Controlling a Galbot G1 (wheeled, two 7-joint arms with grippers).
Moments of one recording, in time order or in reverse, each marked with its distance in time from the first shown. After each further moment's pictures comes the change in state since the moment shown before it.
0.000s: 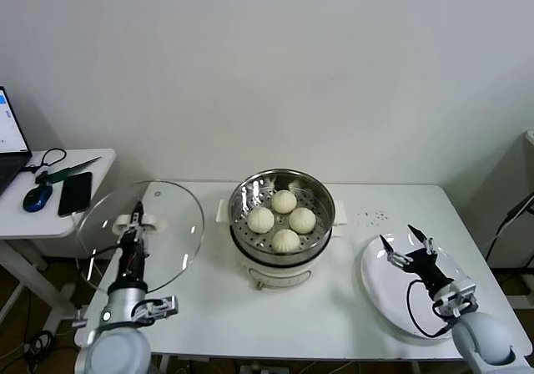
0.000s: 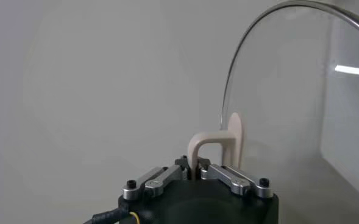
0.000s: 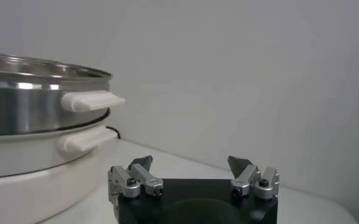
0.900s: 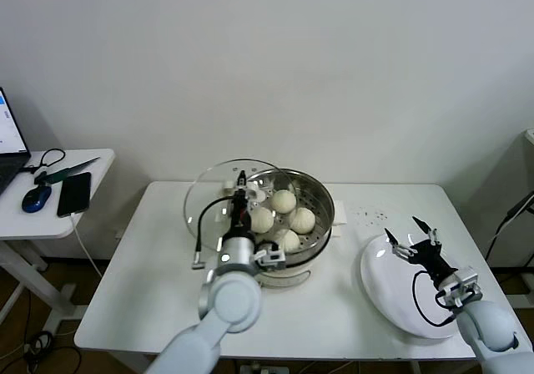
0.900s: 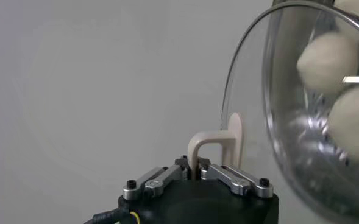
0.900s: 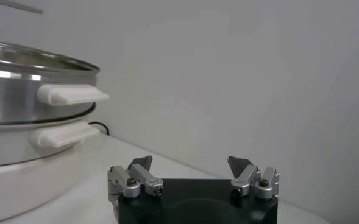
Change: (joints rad) left arm -0.519 -0.188 0.554 0.184 0.224 0.237 0.398; right arm 0.054 -0.031 -0.015 -0.054 -0.034 0.020 -0.007
